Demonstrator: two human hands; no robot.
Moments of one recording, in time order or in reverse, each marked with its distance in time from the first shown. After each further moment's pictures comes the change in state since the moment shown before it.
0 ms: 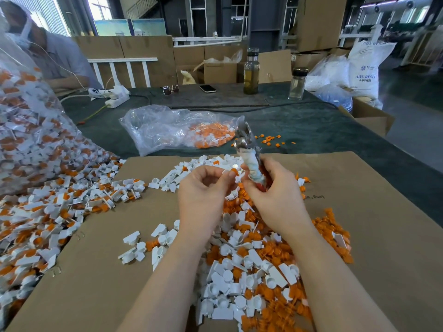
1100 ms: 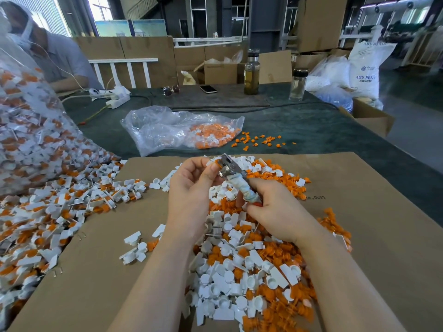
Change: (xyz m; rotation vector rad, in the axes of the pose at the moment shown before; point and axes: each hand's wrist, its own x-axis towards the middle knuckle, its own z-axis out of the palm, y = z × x) left_hand 0.010 -0.005 -0.017 -0.229 -0.103 0.144; right_hand 0.000 0.006 -0.011 -0.236 -0.437 0.053
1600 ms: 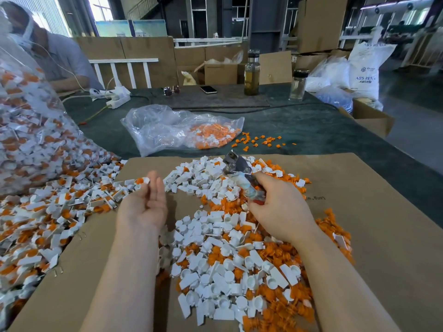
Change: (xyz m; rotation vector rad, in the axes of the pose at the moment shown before) left_hand 0.025 0.010 -0.064 -0.962 0.722 -0.544; right_hand 0.003 0.012 0.008 -0.251 0.206 0.008
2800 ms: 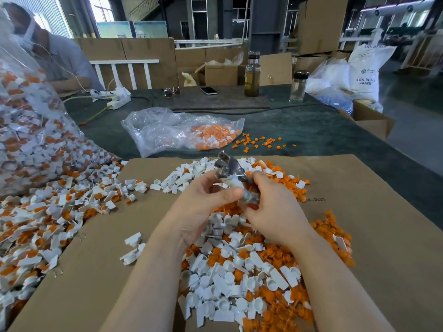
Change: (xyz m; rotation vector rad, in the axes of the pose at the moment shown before) left_hand -0.030 -0.049 -0.002 1.176 -0.885 0.017; right_hand 0.001 -0.009 0.003 0.005 -0.012 -0.038
